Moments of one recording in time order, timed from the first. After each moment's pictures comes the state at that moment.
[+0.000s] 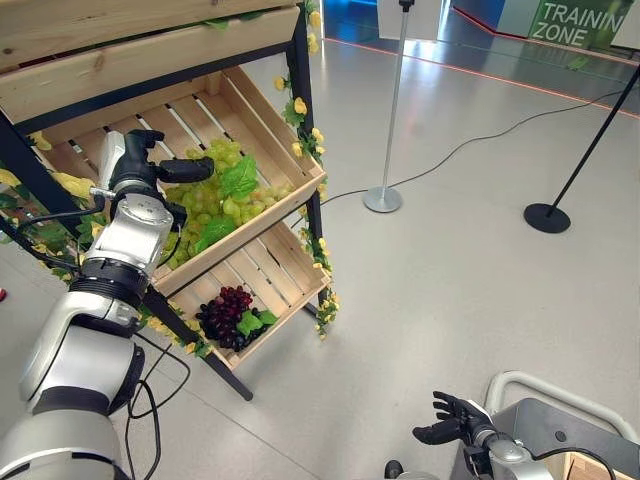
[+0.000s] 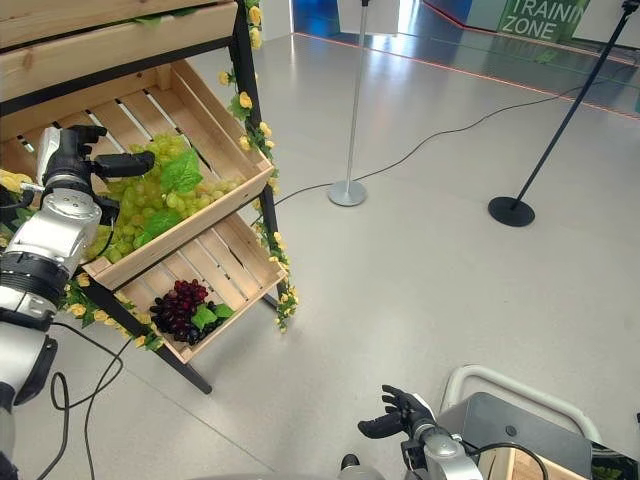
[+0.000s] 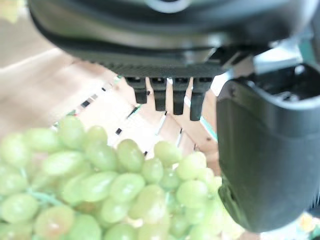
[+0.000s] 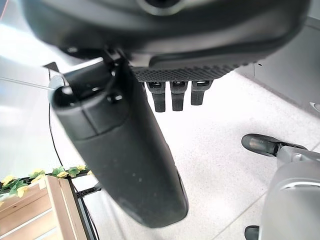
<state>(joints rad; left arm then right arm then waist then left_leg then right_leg) -0.96 0.79 -0.39 0.75 -0.33 0.35 0.40 0.06 -0.39 0.32 0.70 0.30 0.10 0.03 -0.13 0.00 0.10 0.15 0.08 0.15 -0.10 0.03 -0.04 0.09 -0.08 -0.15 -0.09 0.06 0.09</state>
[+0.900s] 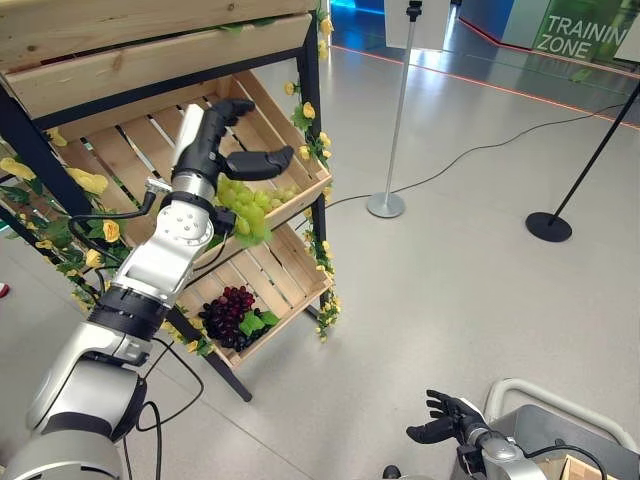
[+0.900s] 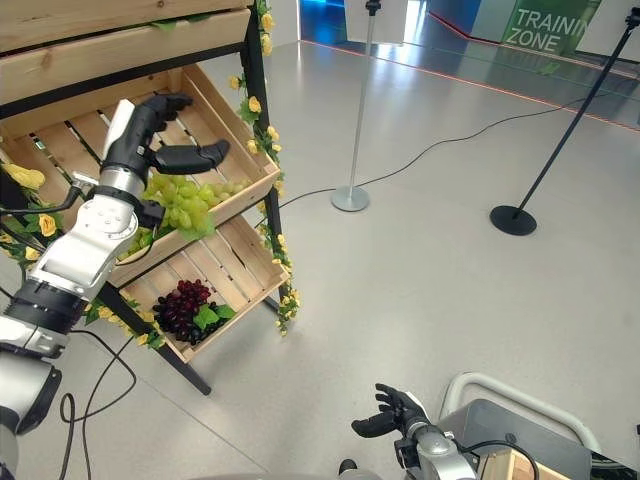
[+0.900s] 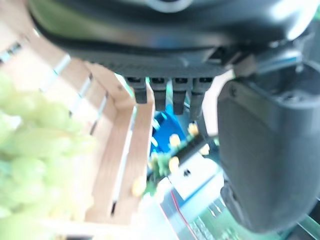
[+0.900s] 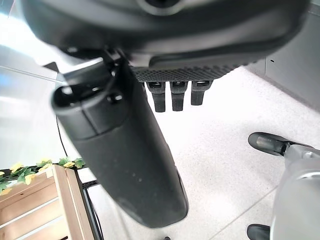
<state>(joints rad) -0.73 0.76 -0.38 0.25 -0.24 0.18 0.25 0.05 -0.36 0.33 0.70 0.28 0.10 0.02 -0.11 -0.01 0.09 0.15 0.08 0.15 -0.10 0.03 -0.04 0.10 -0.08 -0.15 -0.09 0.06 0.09</state>
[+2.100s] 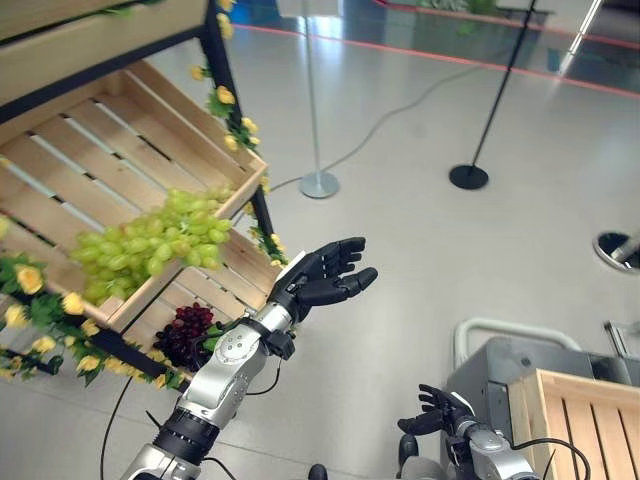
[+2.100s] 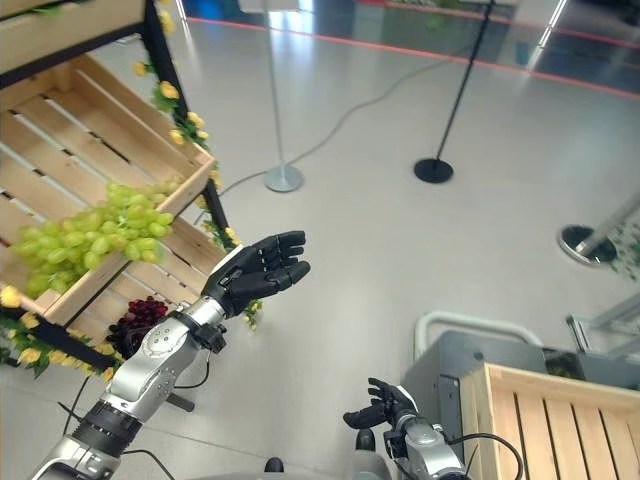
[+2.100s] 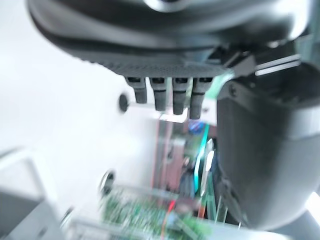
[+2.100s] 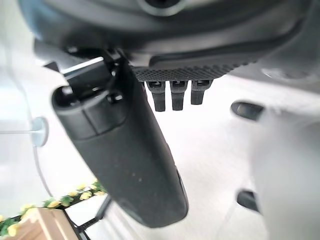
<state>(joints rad) -0.19 0.45 -0.33 0.08 -0.56 -0.01 -0.25 0.01 -0.29 0.29 0.76 0.24 0.12 0.05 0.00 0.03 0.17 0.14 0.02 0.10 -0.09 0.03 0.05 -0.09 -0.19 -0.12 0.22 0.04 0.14</state>
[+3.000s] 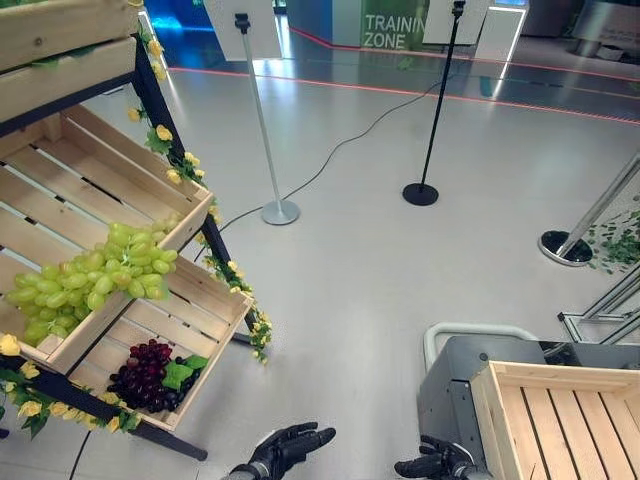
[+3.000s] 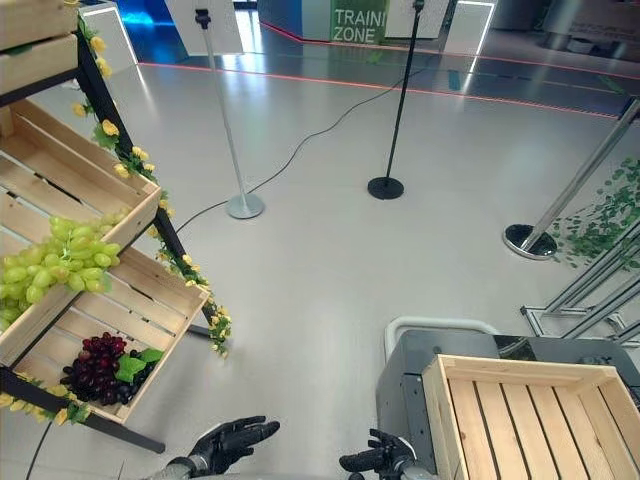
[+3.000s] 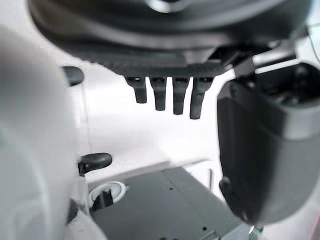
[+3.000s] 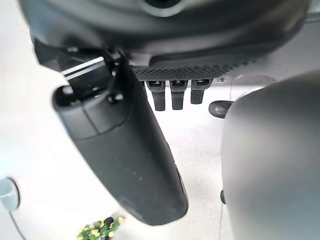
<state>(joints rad) 0.03 0.21 -0.36 1.13 -0.37 -0.16 -0.19 0.01 -0.18 0.25 1.12 0.31 -0.01 0.04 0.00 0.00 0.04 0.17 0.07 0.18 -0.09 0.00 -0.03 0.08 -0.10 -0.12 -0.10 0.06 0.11</state>
